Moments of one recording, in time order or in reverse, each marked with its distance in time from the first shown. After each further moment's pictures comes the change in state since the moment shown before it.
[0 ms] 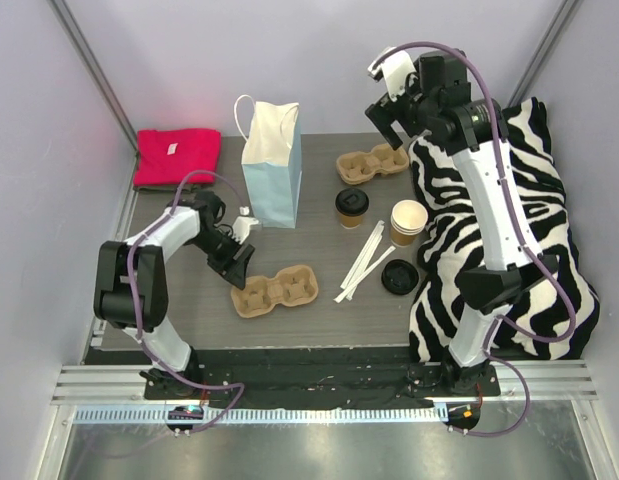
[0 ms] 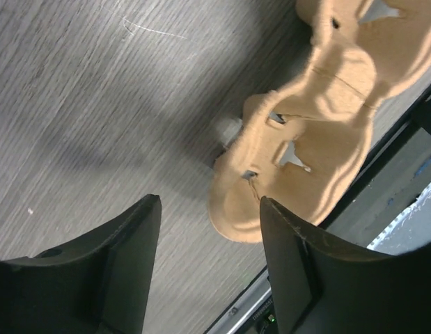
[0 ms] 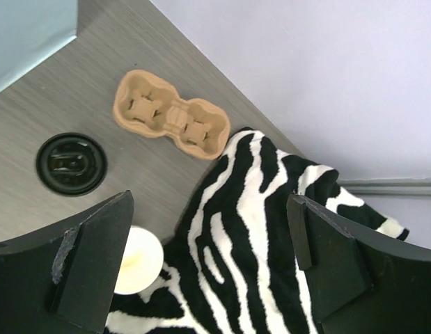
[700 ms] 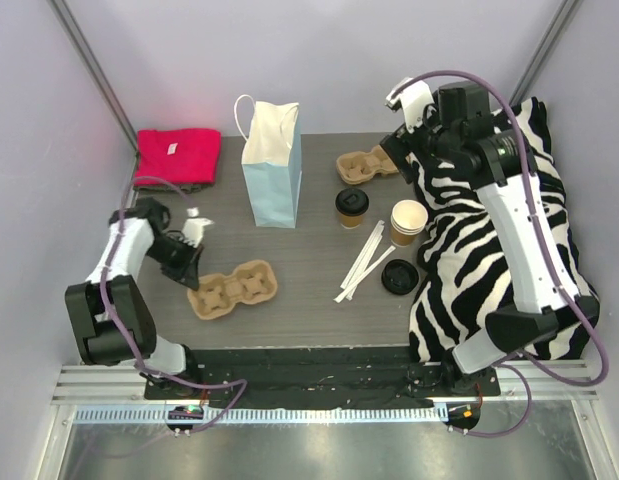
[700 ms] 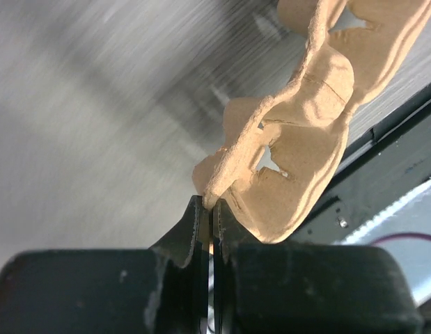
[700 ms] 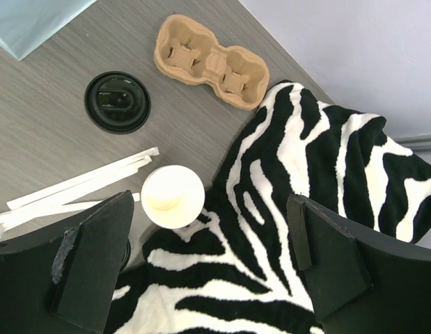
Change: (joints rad) left arm 0.251 -0.187 -0.054 -0.153 -0.076 0.122; right arm 0.000 -0.276 -0.335 -0.031 -0.034 0.077
